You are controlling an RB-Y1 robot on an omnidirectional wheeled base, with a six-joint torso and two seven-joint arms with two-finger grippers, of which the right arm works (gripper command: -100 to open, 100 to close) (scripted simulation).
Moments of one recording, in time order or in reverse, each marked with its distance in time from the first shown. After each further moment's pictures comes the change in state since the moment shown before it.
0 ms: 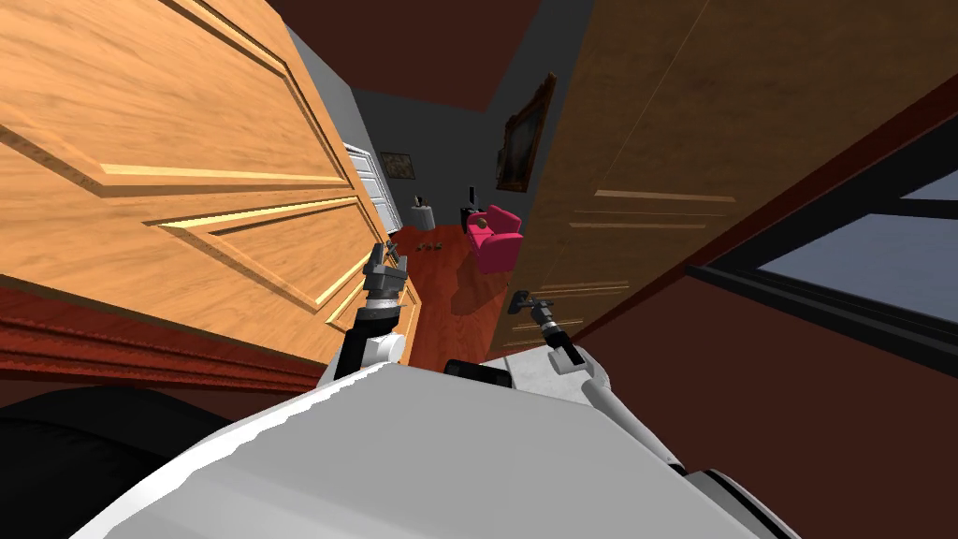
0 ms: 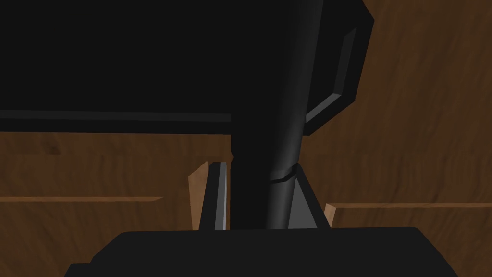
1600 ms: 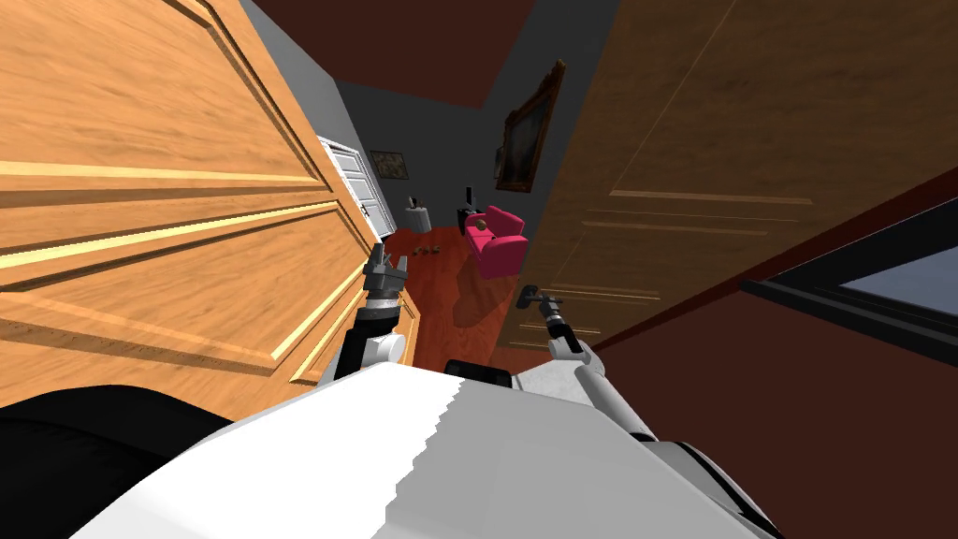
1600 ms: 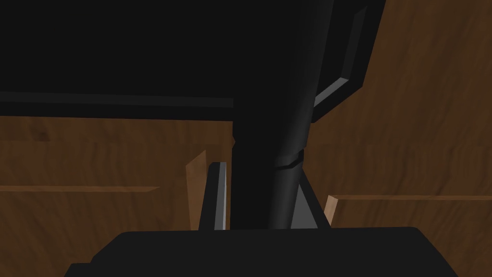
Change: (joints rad) arm -0.101 0.103 -0.184 0.179 0.009 0.032 0.070
